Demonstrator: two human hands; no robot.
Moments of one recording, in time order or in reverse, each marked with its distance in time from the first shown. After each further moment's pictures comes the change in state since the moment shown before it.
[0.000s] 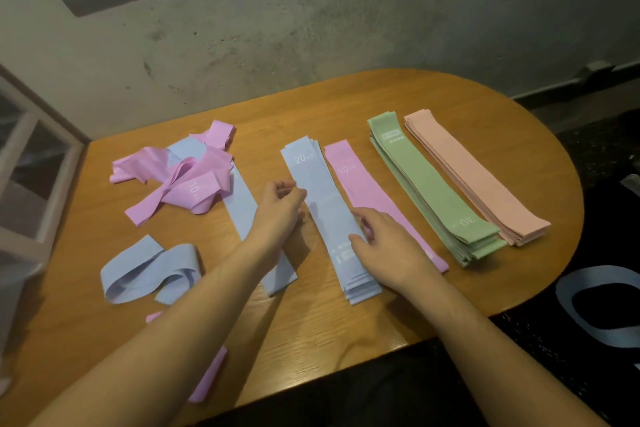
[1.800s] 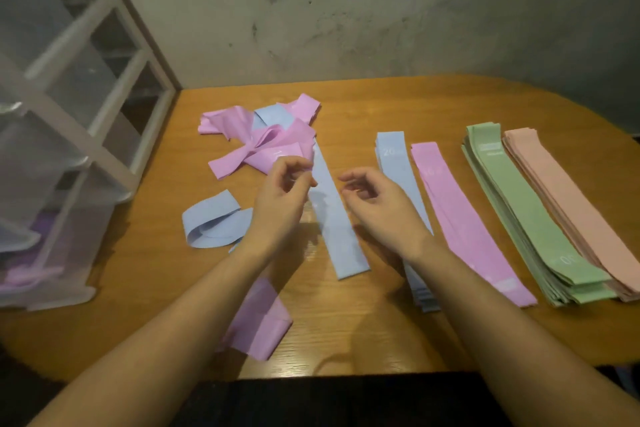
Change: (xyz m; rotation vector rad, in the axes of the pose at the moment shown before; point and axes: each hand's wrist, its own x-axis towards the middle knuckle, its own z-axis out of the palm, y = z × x) left_hand -0.021 -0.013 -0.110 -0.019 0.195 0.435; right_hand 0.048 -0.102 0.065 0.423 -0.037 -0.293
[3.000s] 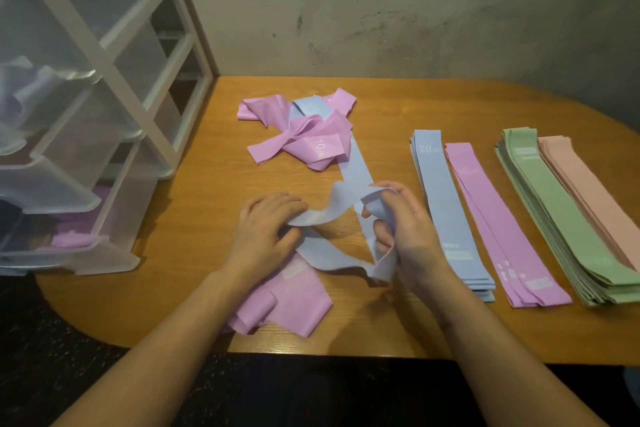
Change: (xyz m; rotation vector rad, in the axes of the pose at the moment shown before) left_hand -0.043 -0.064 -0.111 0.827 -0.178 0.354; right_hand -0.045 -0.021 0.051 0.468 0.075 0.240
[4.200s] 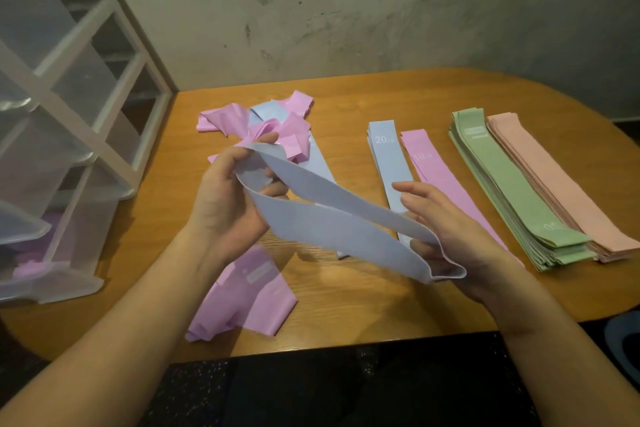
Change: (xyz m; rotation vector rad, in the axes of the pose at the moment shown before) left_hand 0.055 0.118 -0.060 -1.770 -0.088 -0.631; right_hand -0.048 -0.050 -0.093 -0.157 -0.066 0.194
